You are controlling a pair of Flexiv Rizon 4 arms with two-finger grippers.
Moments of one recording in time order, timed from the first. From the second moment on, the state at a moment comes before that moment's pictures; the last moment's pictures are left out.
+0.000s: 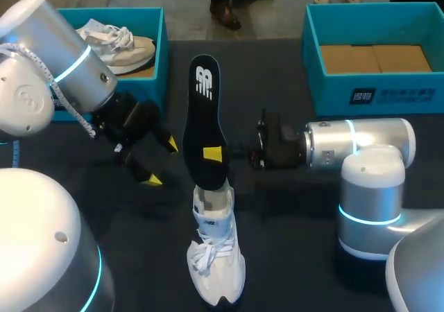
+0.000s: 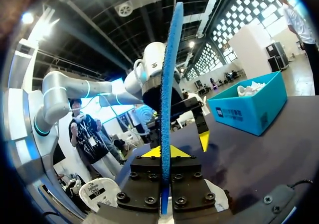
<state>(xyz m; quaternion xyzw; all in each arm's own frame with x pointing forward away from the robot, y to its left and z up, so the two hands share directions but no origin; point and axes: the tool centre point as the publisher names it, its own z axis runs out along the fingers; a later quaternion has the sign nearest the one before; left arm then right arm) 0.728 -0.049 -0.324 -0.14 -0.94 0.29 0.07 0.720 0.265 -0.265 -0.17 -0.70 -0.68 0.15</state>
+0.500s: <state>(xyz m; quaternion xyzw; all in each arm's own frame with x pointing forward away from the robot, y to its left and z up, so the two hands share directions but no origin) 0.717 -0.052 -0.346 -0.17 -0.94 0.30 0.07 0.718 0.264 -0.281 -0.19 -0.69 -0.68 0.15</state>
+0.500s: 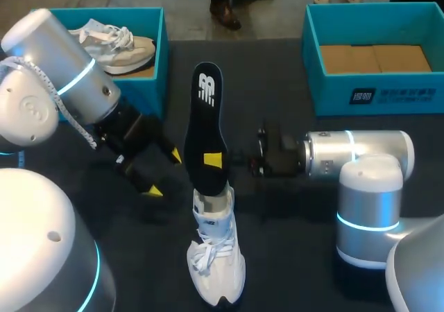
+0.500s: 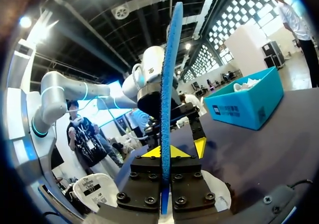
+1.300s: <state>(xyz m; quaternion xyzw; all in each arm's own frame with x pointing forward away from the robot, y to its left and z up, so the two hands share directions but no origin) 0.720 -0.063 -0.369 -0.14 -0.94 0.29 0.07 0.721 0.253 -0.297 -0.22 -0.68 -0.68 0.14</state>
